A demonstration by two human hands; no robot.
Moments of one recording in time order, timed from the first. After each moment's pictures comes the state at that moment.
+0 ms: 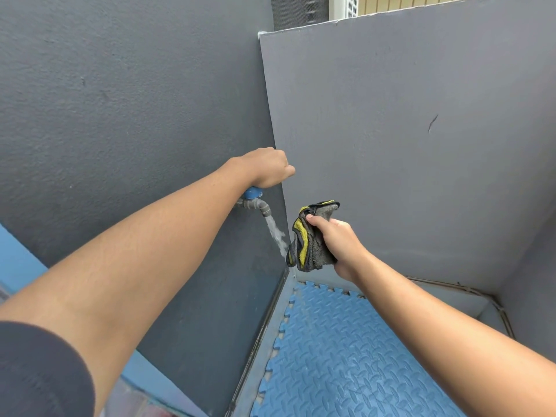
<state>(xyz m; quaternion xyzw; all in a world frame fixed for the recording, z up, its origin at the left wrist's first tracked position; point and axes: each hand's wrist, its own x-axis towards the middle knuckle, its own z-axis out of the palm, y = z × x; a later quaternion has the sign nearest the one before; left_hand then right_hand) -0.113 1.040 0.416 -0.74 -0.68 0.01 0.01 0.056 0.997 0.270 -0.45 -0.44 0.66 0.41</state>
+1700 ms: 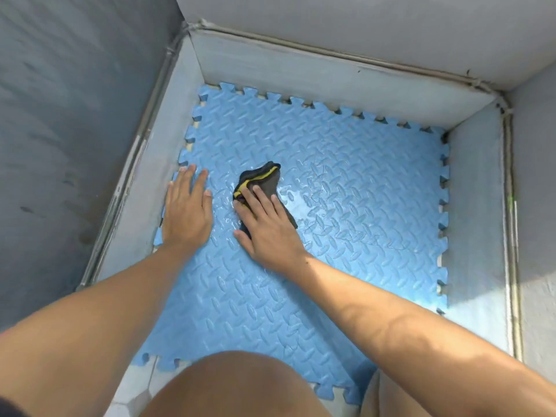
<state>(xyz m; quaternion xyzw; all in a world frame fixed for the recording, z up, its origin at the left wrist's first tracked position) -0.108 0.911 -0.176 -0.64 -0.75 -0.13 -0.11 0.094 0.899 -0.168 -0.46 -0.87 0.13 0.07</state>
